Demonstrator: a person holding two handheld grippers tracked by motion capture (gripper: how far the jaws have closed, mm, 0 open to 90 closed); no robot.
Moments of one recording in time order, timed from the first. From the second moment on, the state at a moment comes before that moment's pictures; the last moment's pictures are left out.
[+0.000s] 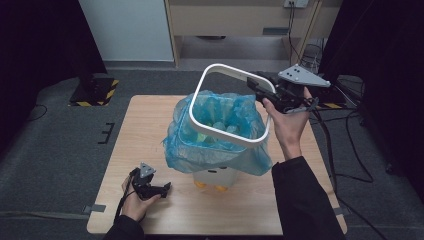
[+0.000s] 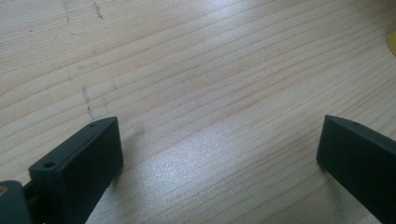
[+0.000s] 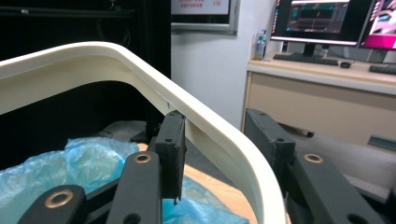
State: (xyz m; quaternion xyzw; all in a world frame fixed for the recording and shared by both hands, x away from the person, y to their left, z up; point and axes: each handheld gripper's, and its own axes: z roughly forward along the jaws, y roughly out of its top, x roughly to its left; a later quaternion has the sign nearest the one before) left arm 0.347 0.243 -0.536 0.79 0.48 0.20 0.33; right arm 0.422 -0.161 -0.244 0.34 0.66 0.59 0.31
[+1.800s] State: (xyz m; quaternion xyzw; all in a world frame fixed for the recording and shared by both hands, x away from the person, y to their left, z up) left arm 0.347 0.243 -0.536 0.79 0.48 0.20 0.32; right arm 0.369 -0.290 -0.257 0.40 0.56 0.57 0.45
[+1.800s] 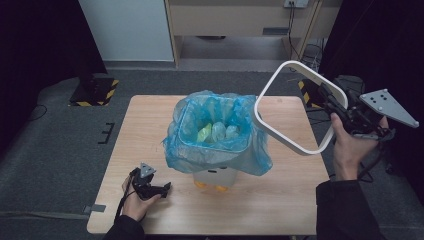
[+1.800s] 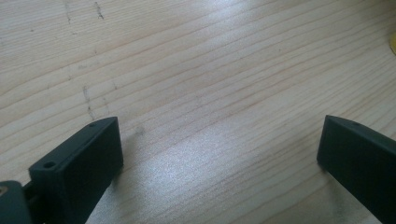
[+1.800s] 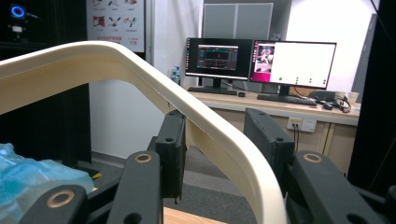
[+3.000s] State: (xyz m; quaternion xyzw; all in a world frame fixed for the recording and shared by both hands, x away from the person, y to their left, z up) left arm 0.346 0.242 -0.536 0.79 0.48 0.20 0.32; right arm 0.376 -0.335 -0.373 0.49 0.55 0.51 0.45
